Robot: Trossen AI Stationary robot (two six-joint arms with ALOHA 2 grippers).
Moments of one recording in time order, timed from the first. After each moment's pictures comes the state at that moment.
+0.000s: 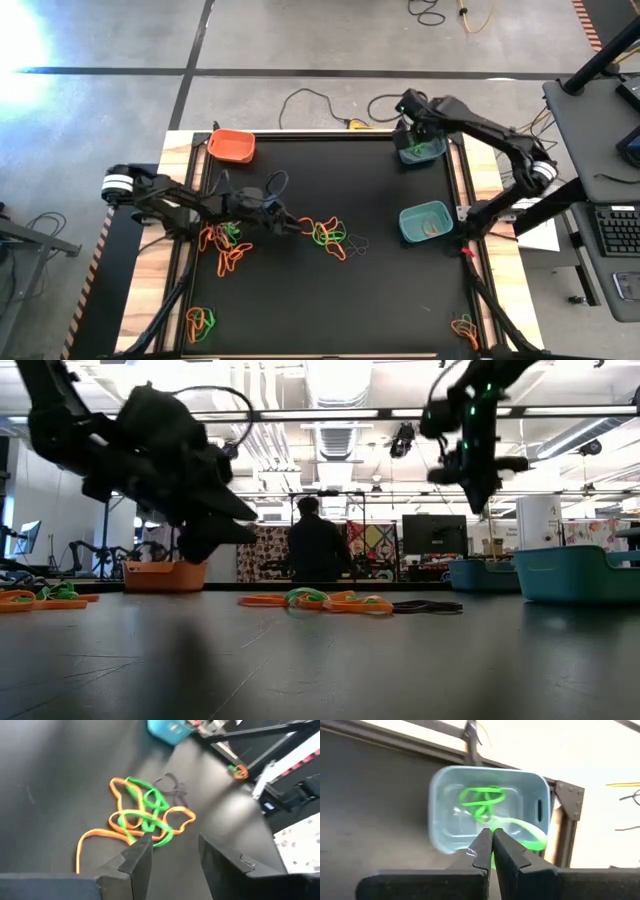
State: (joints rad) left arm 0.11 1.47 0.34 0.72 0.23 -0.55; right arm -0.82 1.53 1.29 -1.08 0.37 0.44
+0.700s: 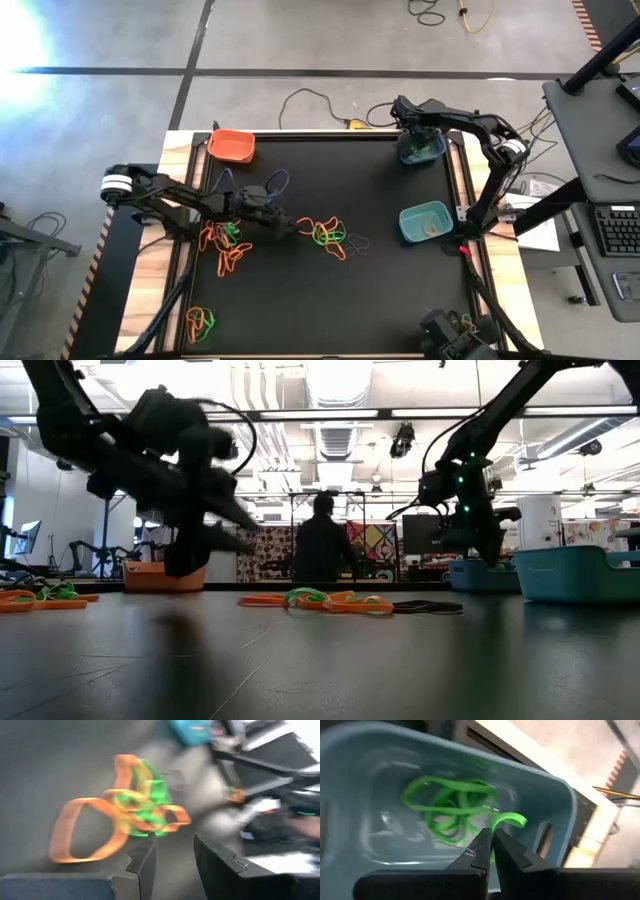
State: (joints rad) left arm 0.11 1.45 0.38 0.63 0.26 -0.93; right arm -0.96 1.80 1.22 -0.94 0.43 0.14
